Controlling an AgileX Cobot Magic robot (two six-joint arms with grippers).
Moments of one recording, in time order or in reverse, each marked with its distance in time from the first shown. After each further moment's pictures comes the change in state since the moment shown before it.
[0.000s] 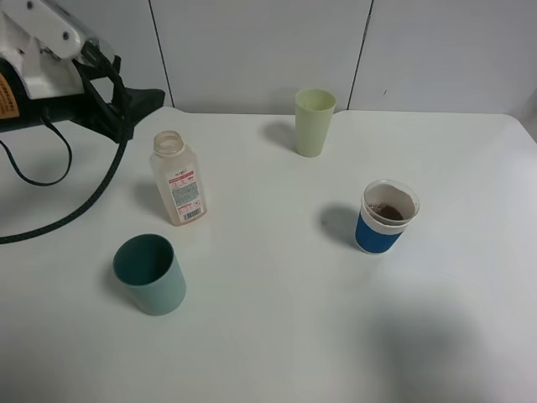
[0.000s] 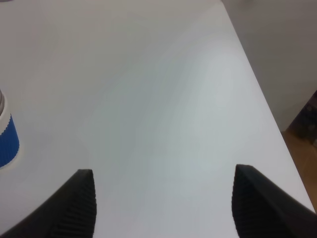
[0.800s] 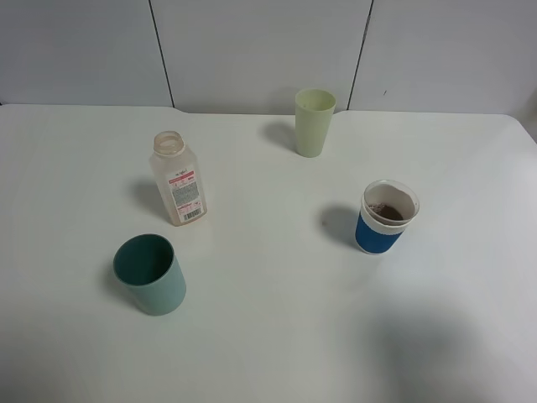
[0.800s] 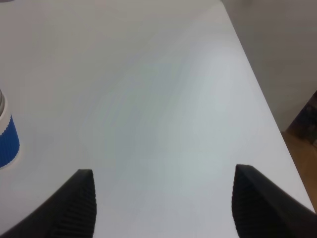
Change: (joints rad) left arm -0.001 -0.768 -0.046 -0.338 1.105 0.067; right arm 0.000 0.000 0.000 0.000 0.000 0.000
